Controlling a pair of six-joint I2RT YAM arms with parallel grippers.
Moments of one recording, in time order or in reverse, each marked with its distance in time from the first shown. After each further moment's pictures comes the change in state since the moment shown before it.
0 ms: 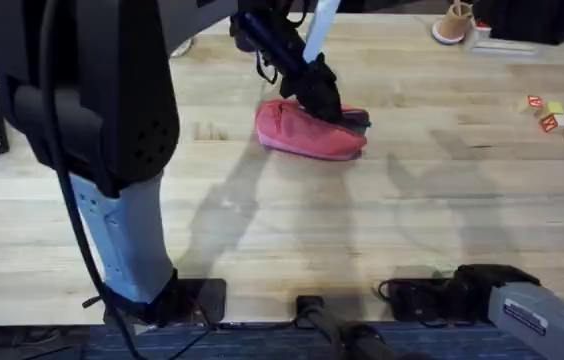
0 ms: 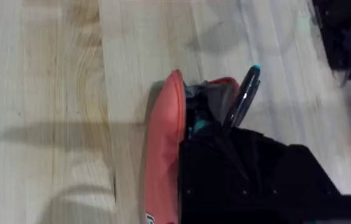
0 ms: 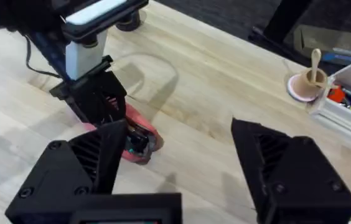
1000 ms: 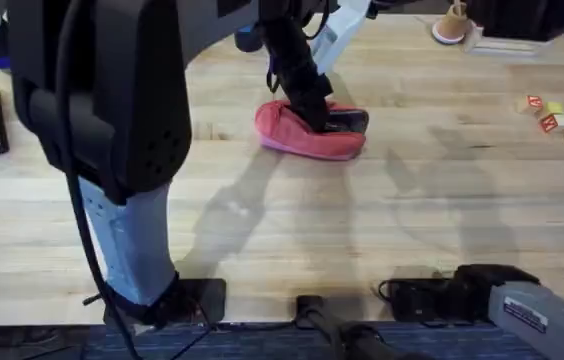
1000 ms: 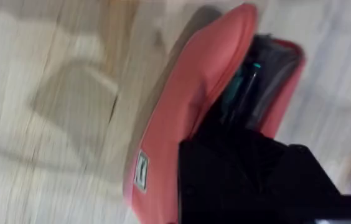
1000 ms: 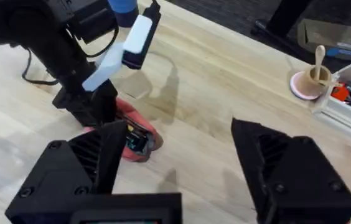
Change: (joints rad) left arm -0.075 0.000 0.000 0.003 -0.392 -0.448; right arm 0.000 0.029 0.000 0.007 0.000 -0.003
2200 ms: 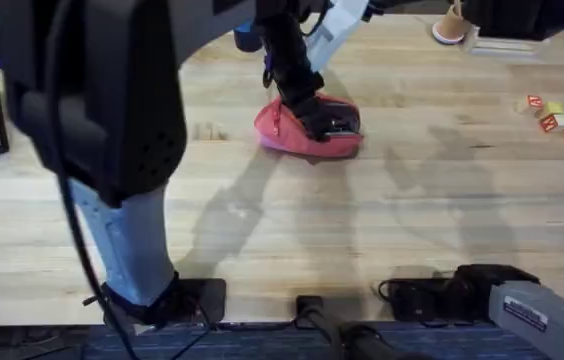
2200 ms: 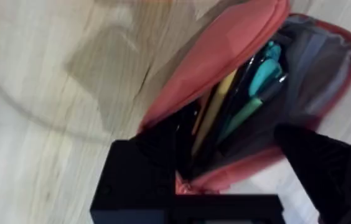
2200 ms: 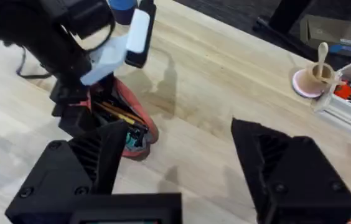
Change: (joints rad) left arm 0.008 -0.018 0.003 0.007 -0.154 -0.057; right arm 0.000 0.016 0.000 0.000 0.000 0.000
